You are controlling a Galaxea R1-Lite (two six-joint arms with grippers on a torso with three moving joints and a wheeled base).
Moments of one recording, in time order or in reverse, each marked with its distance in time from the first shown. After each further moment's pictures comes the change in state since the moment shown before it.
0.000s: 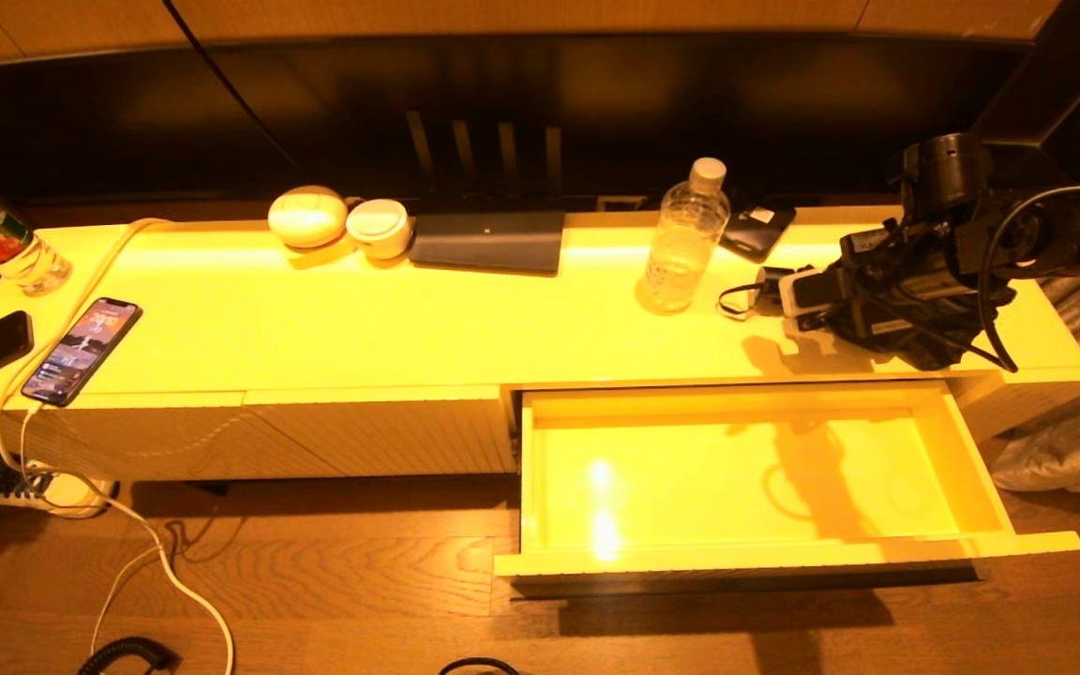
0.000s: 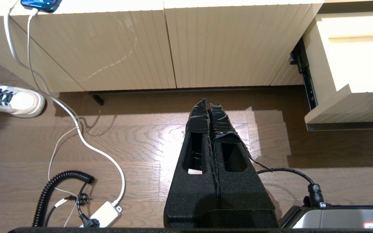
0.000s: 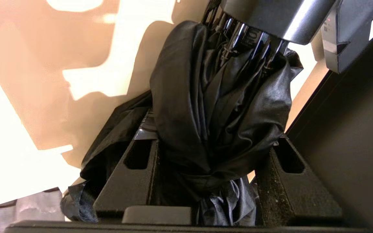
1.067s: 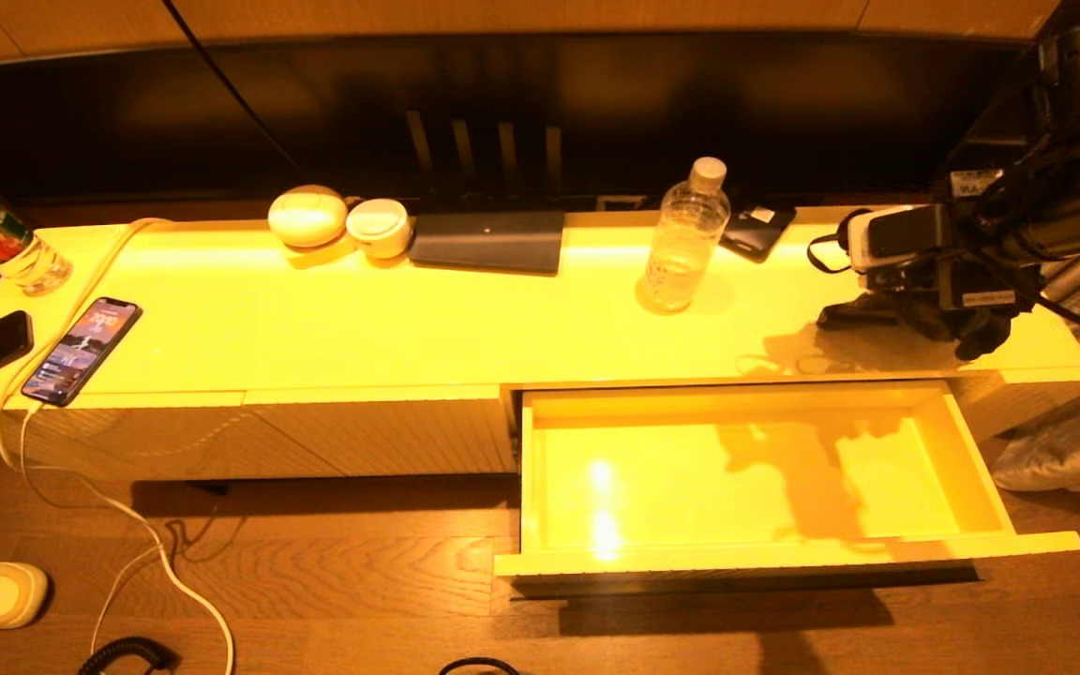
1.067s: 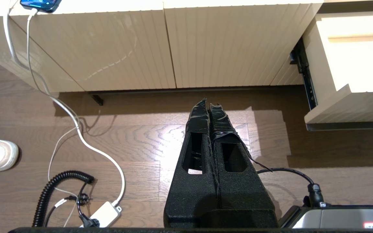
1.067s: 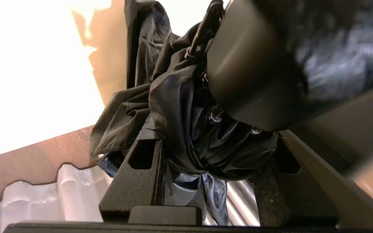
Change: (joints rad) left arm 0.000 0.000 0.000 0.000 0.000 0.000; right arm 0.039 -0.308 0.112 0.175 -0.062 0.140
